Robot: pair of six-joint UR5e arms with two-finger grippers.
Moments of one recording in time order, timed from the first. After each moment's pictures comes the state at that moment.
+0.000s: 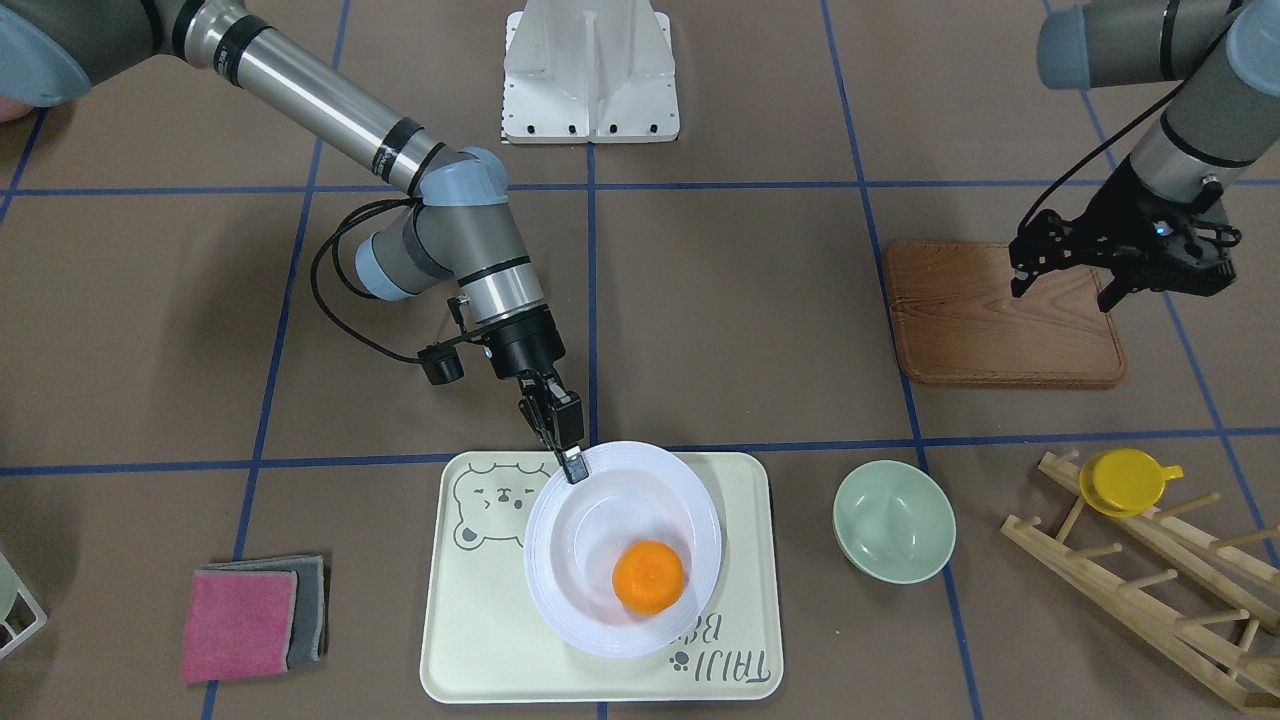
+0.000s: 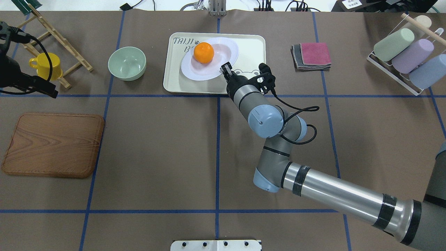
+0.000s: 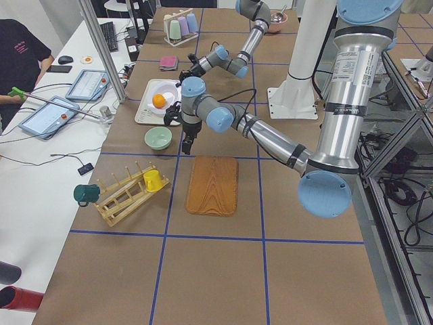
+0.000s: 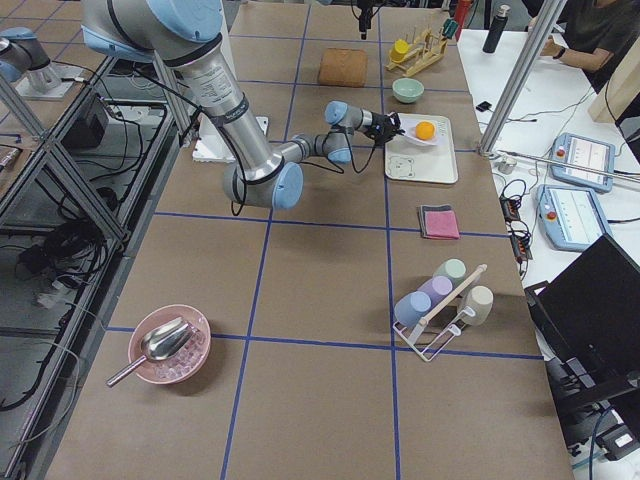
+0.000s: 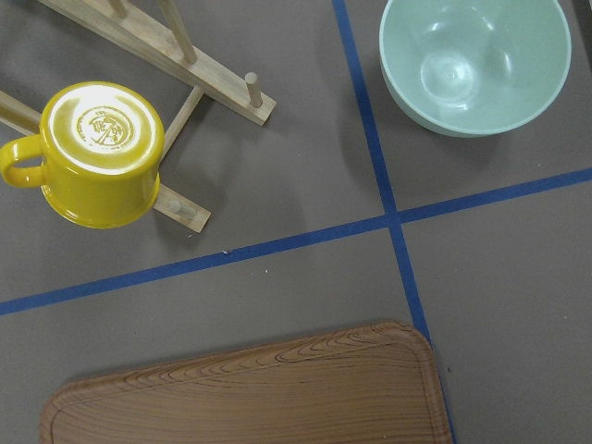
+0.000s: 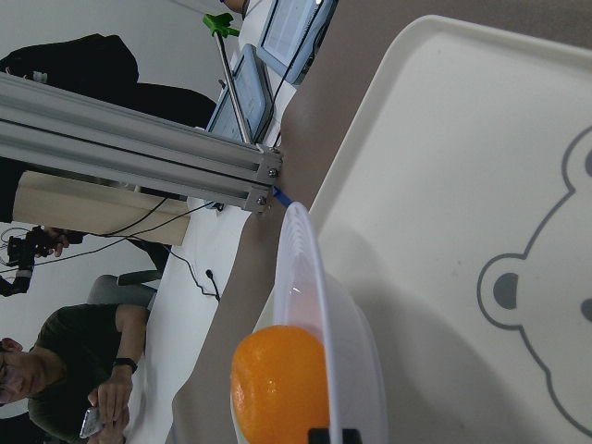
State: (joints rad) left arm -1.06 -1.70 -1.94 -1.68 -2.17 -0.53; right arm 0.48 -0.80 1.10 -0.45 1.09 2.12
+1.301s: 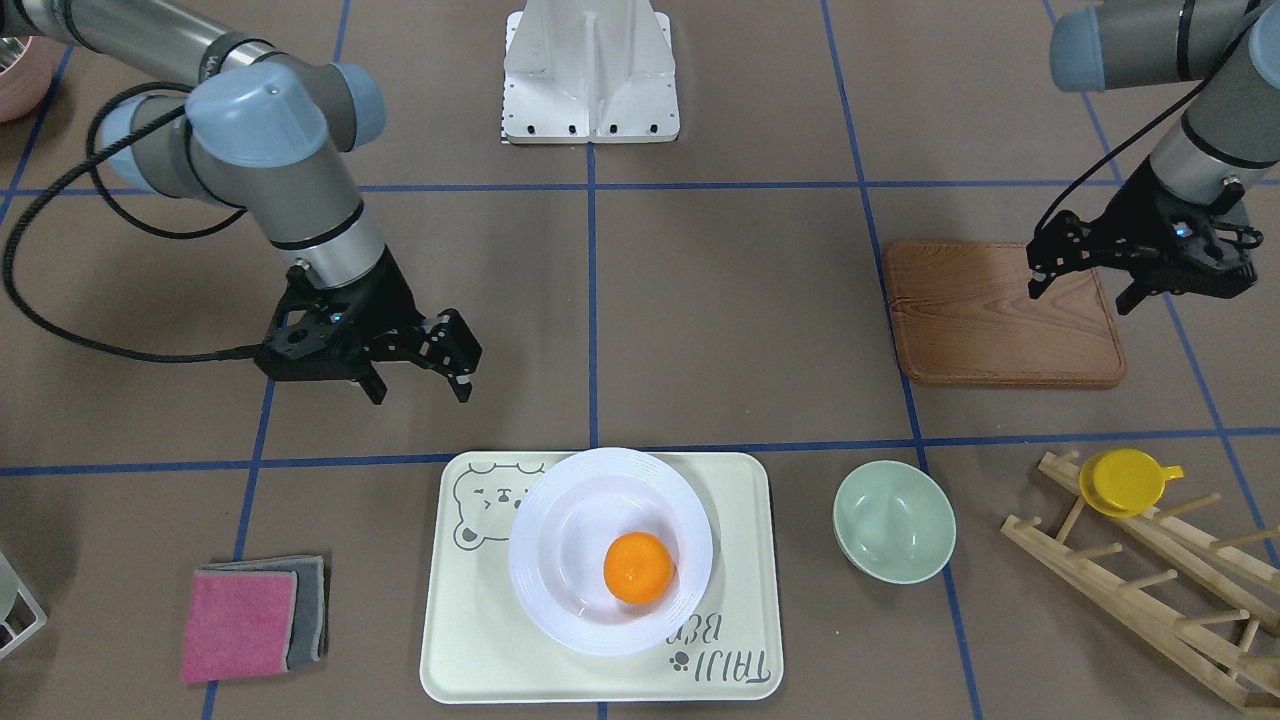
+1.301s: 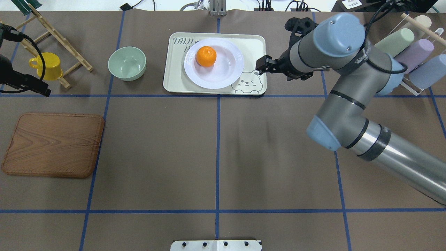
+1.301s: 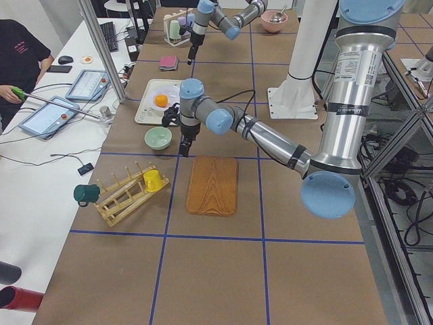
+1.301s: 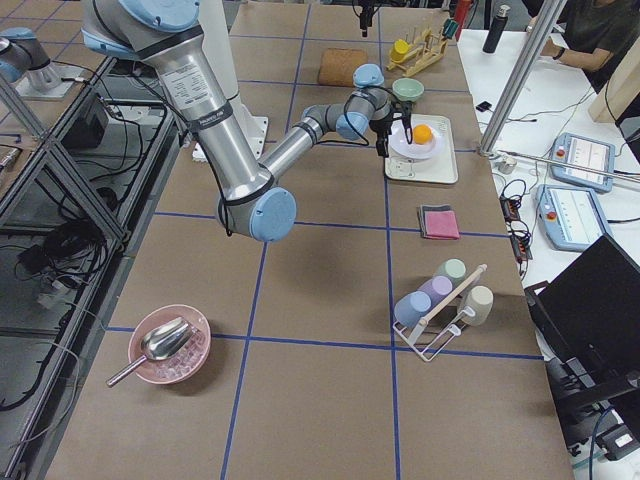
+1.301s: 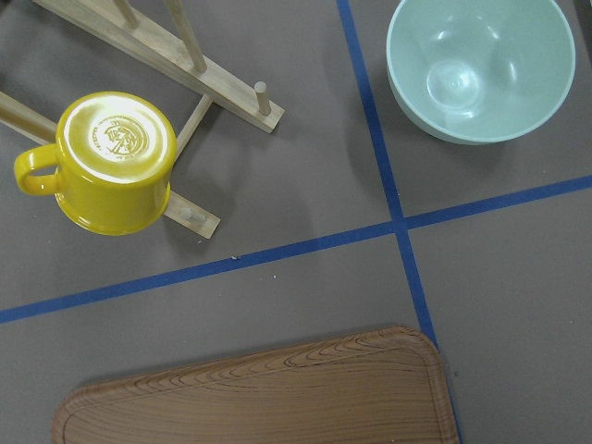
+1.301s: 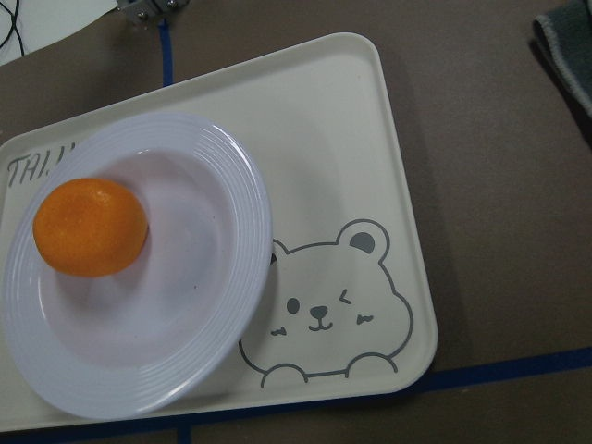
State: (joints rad) left arm -1.10 -1.67 -1.92 -1.68 -2.18 -0.43; right arm 0.83 -1.01 1.69 -1.30 1.94 1.19
